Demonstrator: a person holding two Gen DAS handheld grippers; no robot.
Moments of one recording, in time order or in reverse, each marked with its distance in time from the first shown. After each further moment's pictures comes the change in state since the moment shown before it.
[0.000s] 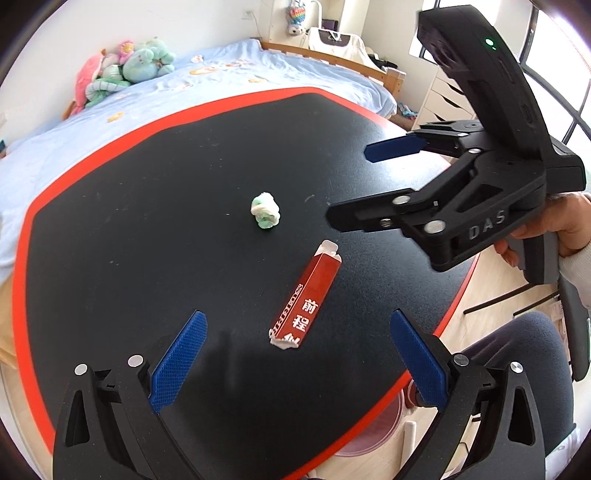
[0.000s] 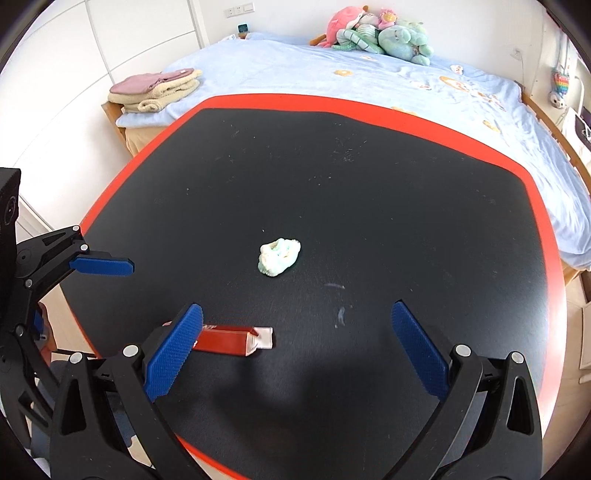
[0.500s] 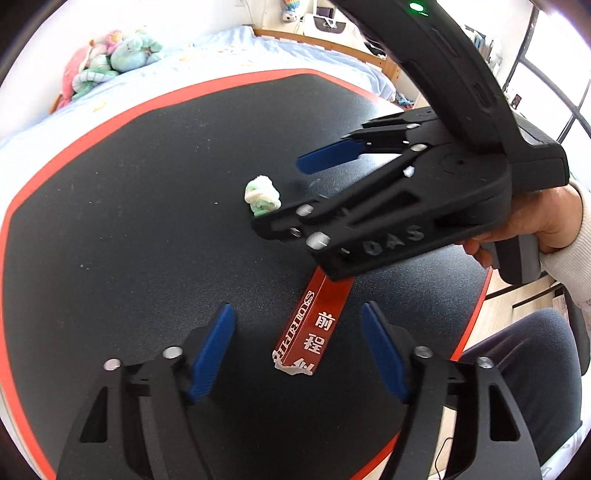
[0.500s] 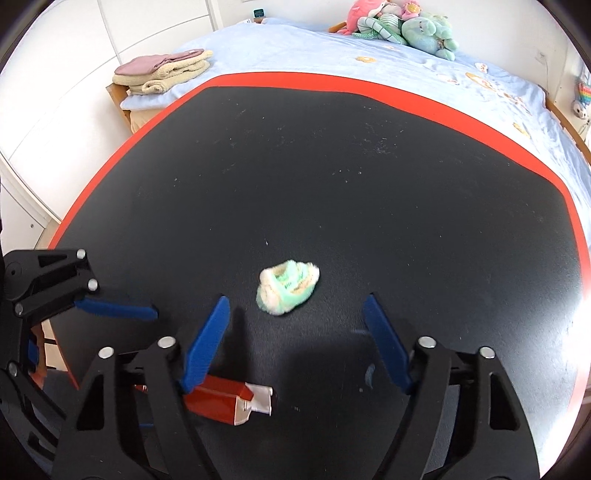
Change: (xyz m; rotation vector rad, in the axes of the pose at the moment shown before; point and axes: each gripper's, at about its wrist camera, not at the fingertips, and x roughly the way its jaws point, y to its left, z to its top) left arm 0.031 0.006 0.000 0.008 0.044 -0.028; right arm 0.060 0.006 0.019 -0.045 0.037 0.037
